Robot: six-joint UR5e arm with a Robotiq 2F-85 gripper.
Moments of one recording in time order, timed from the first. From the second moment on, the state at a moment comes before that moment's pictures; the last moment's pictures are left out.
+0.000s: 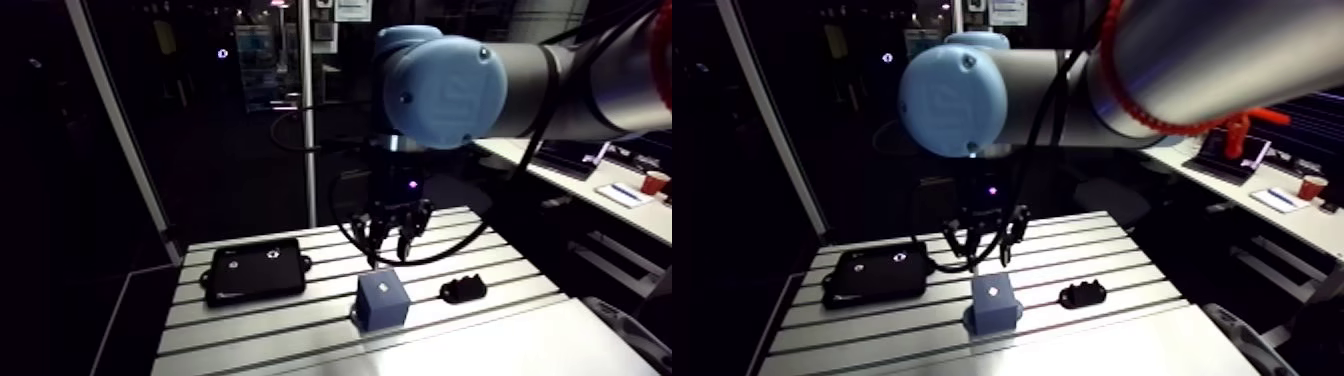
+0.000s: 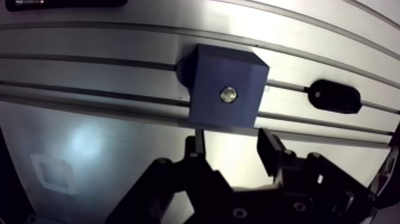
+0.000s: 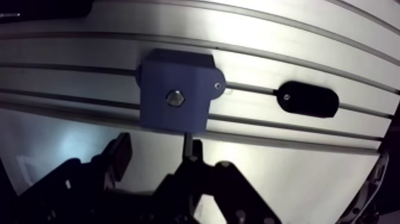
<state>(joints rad) -0.26 -1.50 1.97 -1.93 -1.60 -1.97</state>
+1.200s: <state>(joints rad) -0.21 -1.59 1.56 -1.43 -1.62 -1.78</state>
